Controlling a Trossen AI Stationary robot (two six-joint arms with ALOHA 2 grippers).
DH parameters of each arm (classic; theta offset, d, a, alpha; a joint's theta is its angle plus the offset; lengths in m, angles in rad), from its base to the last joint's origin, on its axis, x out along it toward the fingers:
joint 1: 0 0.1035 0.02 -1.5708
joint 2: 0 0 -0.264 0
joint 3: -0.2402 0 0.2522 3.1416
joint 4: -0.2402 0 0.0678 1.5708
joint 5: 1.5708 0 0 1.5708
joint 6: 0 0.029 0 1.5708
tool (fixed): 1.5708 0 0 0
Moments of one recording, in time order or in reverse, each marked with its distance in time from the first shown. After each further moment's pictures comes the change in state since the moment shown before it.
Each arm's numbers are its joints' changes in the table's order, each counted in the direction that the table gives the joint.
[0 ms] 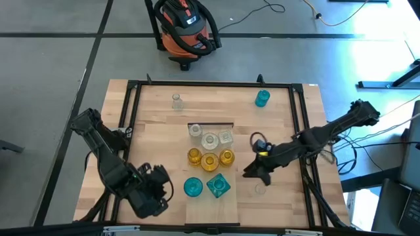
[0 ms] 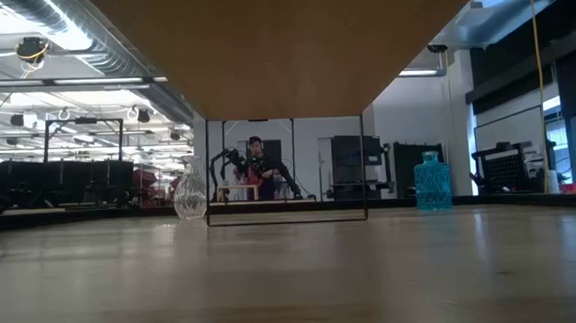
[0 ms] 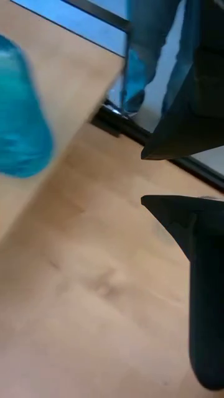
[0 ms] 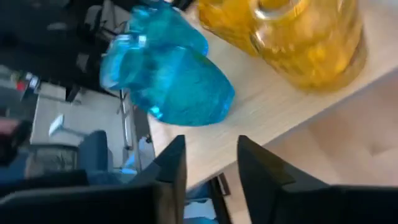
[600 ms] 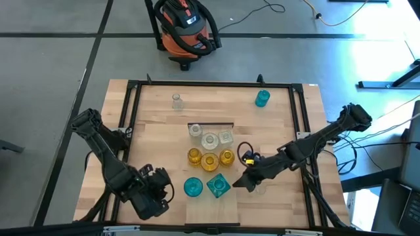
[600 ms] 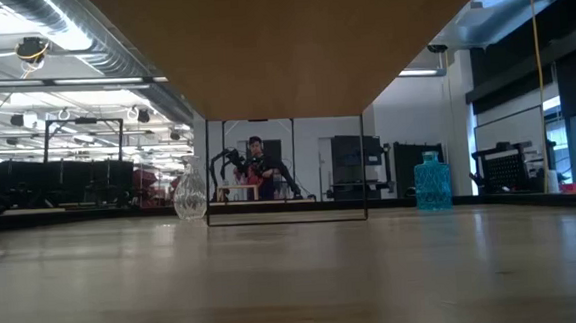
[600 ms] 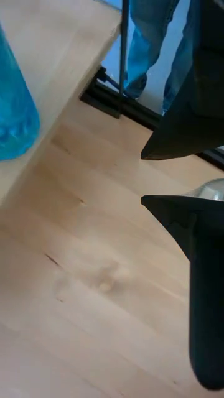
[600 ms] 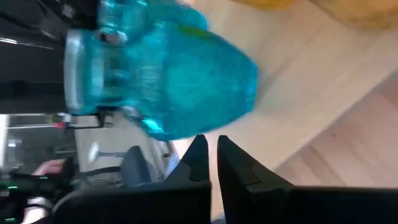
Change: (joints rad) left arm -0.012 0.000 0.118 0.084 -0.024 0.025; right arm 0.033 0.176 0.001 0.189 -0.007 0.335
